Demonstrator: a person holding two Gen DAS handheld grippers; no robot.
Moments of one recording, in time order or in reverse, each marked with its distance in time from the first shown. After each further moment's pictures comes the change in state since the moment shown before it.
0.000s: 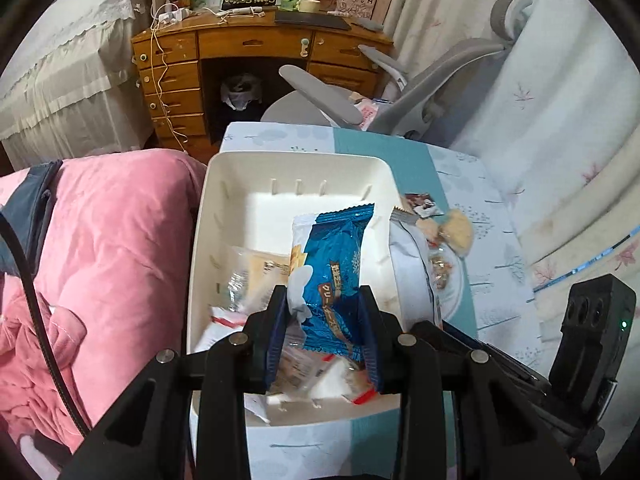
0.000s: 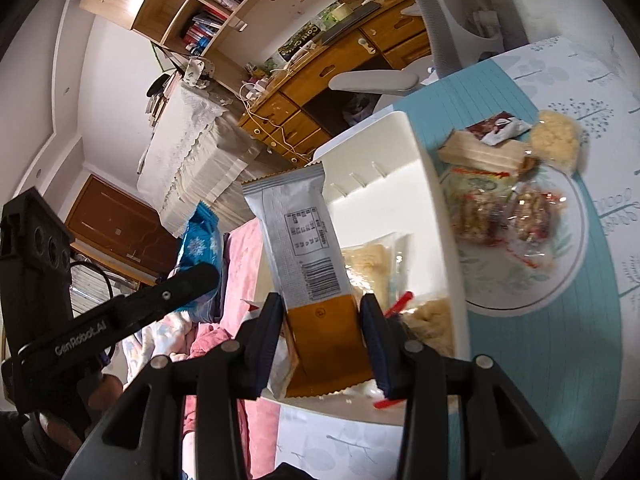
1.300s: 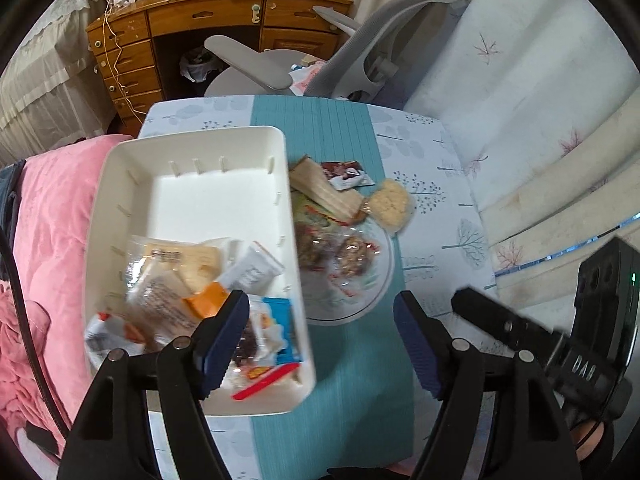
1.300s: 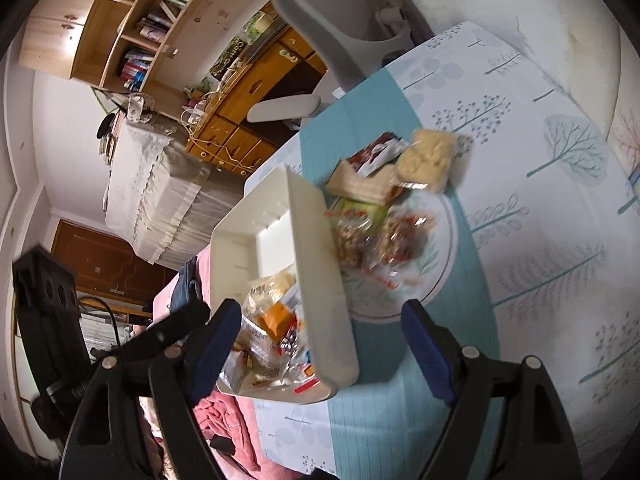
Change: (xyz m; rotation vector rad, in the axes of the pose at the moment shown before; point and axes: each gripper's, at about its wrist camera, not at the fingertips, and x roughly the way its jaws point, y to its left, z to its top) left arm 0.040 -0.136 0.012 0.025 0.144 -0.061; right arm -0.098 -0.099 0.060 0.200 0.050 -0.107
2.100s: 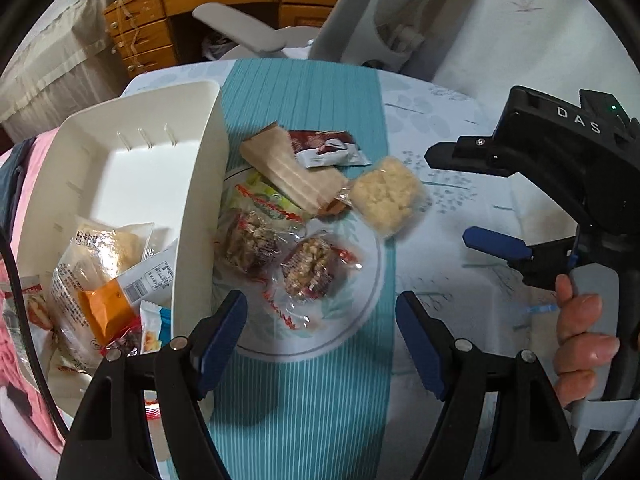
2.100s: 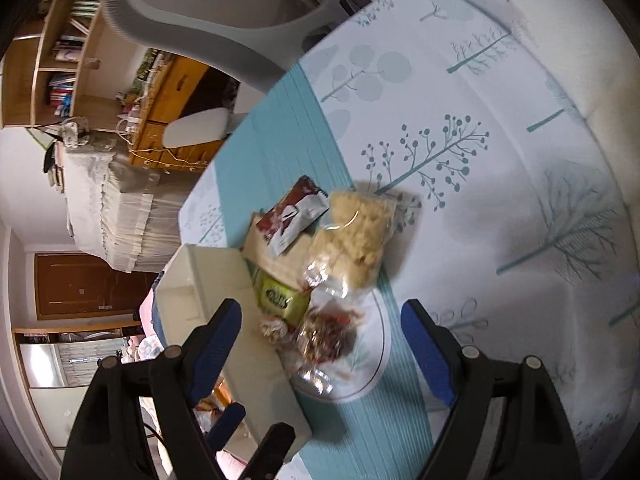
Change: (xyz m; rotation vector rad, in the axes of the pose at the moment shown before) left arm 0.126 -0.076 0.006 -0.098 0.023 0.155; right arm 0.070 -0.085 0.134 0.167 0.198 -0.099
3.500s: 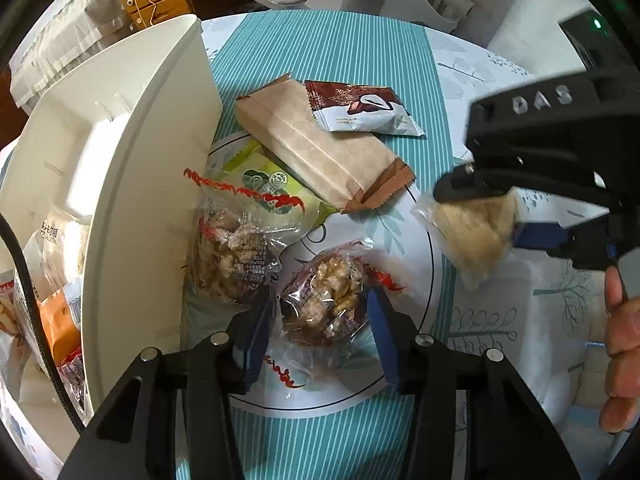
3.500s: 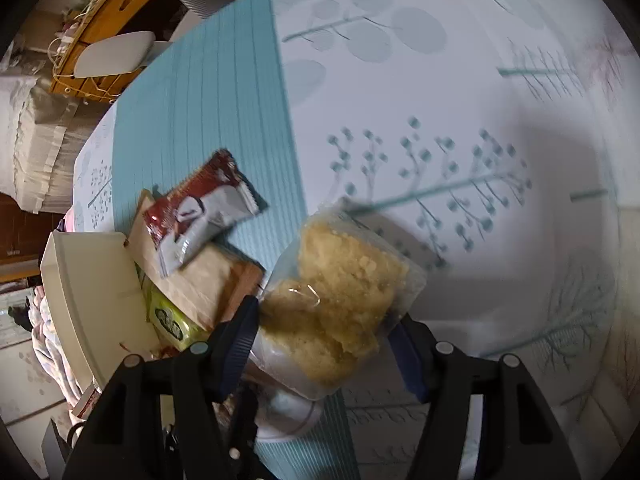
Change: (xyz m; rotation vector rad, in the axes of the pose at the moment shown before) left arm 0.094 -0.002 0.018 -0.041 0.072 0.114; right arm 0.086 0.014 0.044 -0.154 0.174 -0.372
